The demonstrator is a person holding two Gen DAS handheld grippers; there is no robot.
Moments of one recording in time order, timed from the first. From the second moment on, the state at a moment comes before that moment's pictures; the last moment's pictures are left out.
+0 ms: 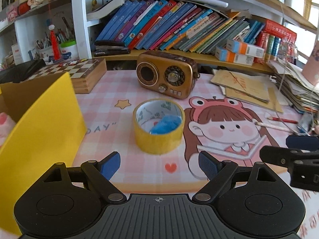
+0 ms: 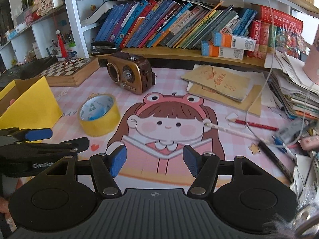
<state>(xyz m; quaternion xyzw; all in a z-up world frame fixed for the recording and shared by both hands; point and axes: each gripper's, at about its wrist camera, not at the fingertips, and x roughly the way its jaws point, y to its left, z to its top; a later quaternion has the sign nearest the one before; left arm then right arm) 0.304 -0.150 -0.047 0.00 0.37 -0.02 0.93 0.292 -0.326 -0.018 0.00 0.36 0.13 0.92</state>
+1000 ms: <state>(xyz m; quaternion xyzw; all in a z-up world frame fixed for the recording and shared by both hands) 0.381 -0.164 -0.087 0.02 0.36 -0.04 0.93 0.324 -0.333 -0.031 0.00 0.38 0.14 0.91</state>
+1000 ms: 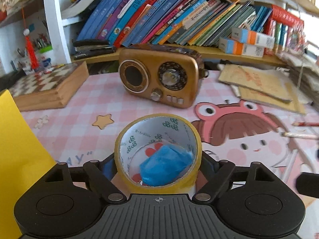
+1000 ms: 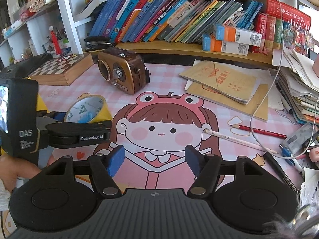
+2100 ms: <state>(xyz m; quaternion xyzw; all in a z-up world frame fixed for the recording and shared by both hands) 0.195 -0.106 0.012 -0.07 0.30 0.06 0.95 0.363 -0.231 -0.066 -0.07 0.36 0.27 0.89</state>
